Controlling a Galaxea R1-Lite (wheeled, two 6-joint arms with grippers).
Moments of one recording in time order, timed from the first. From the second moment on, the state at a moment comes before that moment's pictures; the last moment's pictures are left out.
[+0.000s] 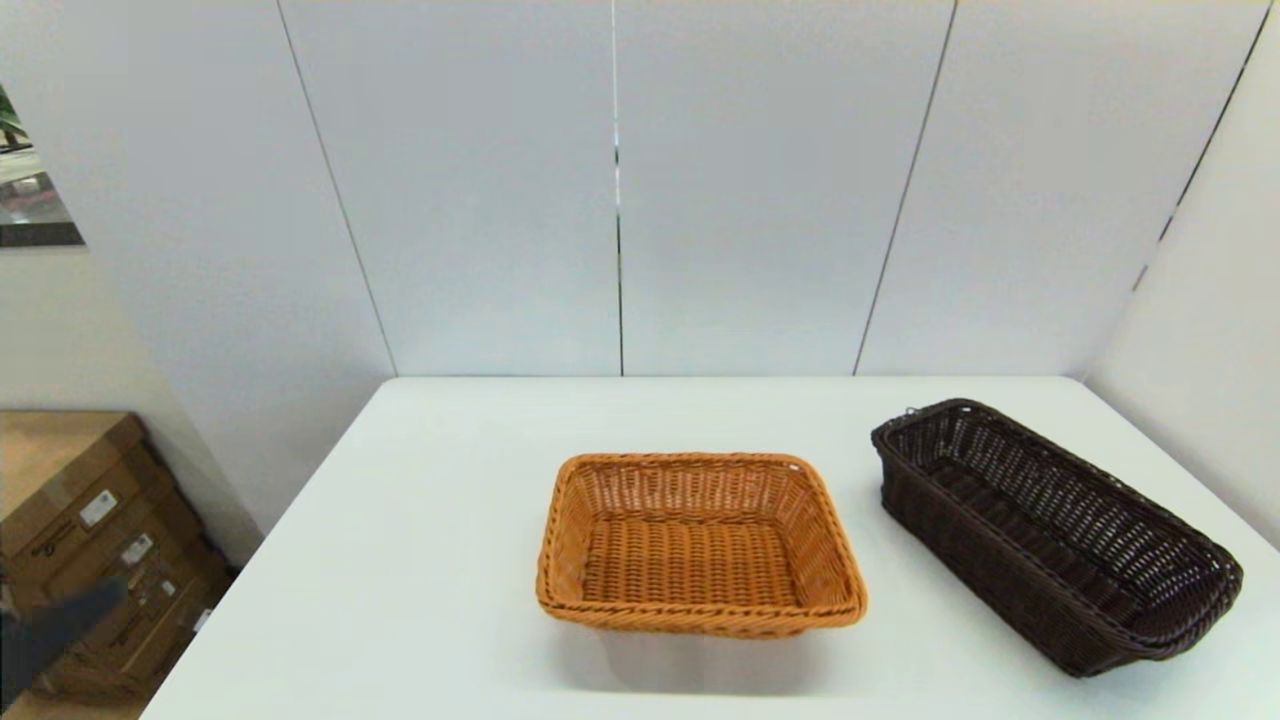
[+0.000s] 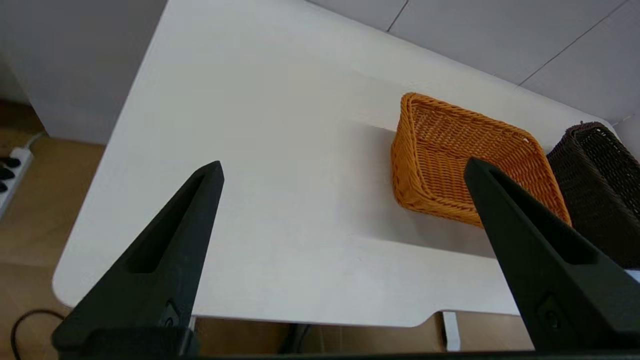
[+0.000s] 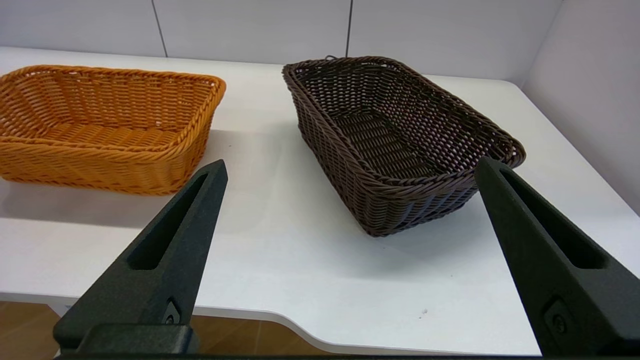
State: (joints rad) left arm -0.08 0.58 -0.47 0.19 -0.06 -0.41; right arm 0.00 0.00 0.00 0.00 0.03 -0.05
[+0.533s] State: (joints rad) left arm -0.01 0.20 -0.23 0.20 -0.06 -0.28; right arm 0.00 0.00 0.00 0.00 0.03 -0.05
